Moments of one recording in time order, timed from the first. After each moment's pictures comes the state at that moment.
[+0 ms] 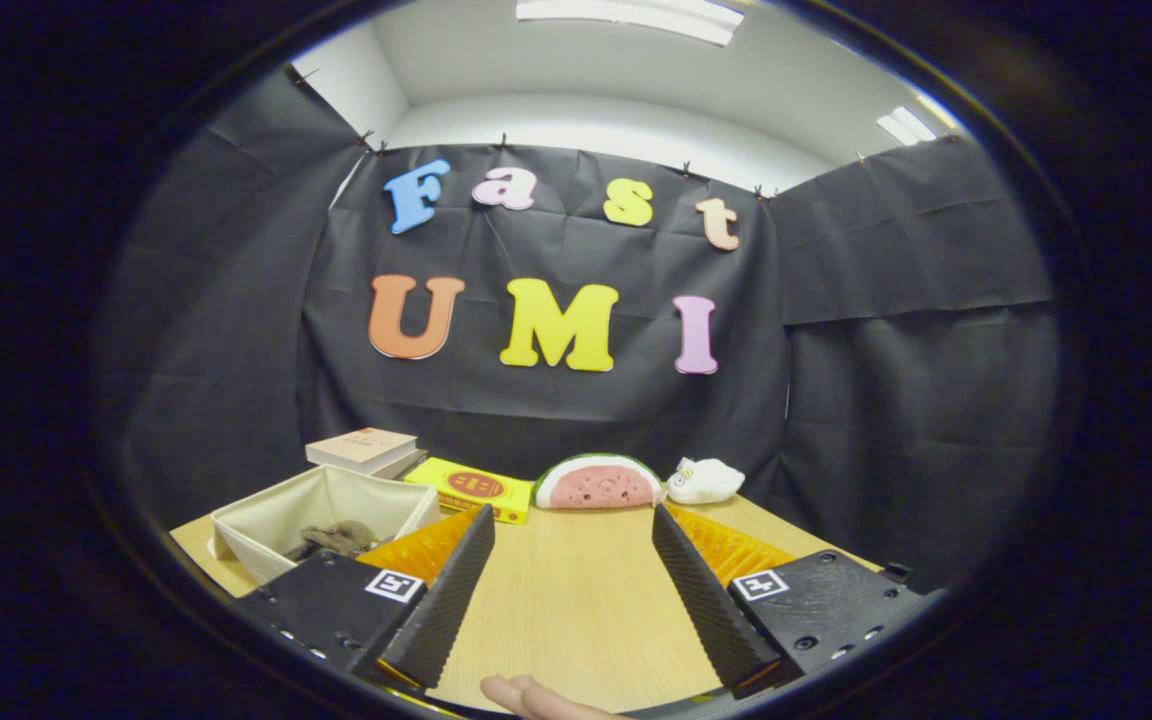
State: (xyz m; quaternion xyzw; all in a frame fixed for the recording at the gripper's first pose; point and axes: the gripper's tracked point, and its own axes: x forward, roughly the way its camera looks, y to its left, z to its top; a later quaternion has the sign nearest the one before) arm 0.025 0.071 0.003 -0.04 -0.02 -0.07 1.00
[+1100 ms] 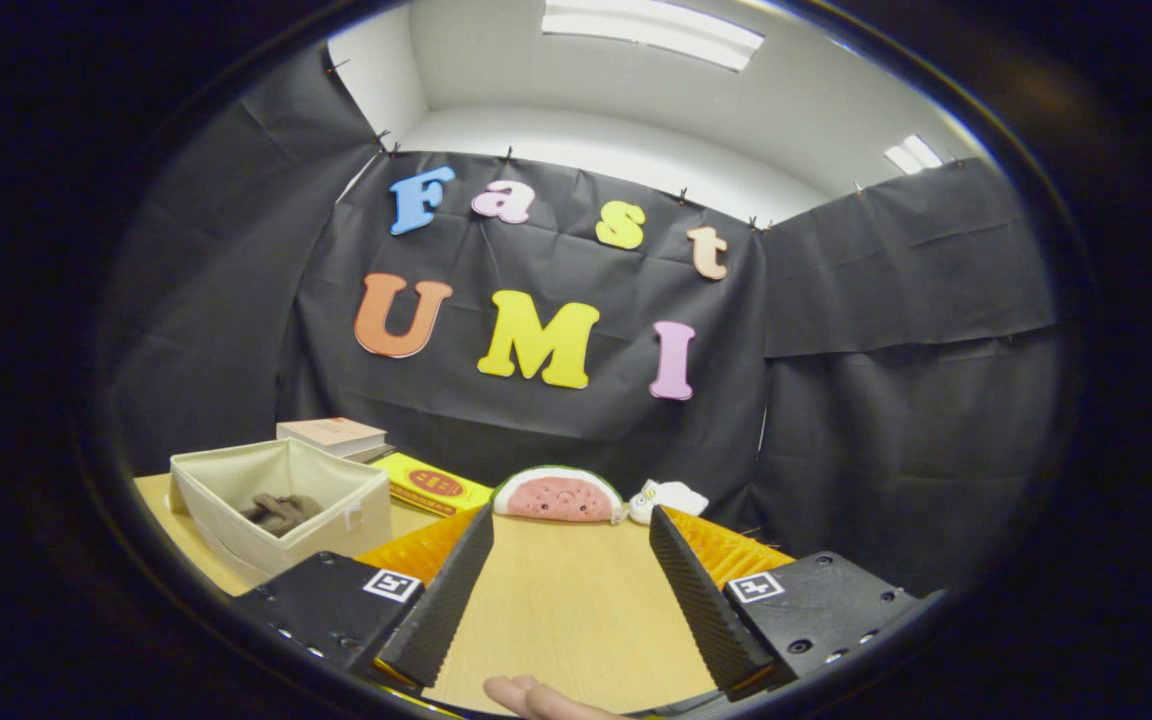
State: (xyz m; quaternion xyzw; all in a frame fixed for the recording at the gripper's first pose) arm 0.013 0.024 -0.011 -0.08 -0.05 -0.09 0.99
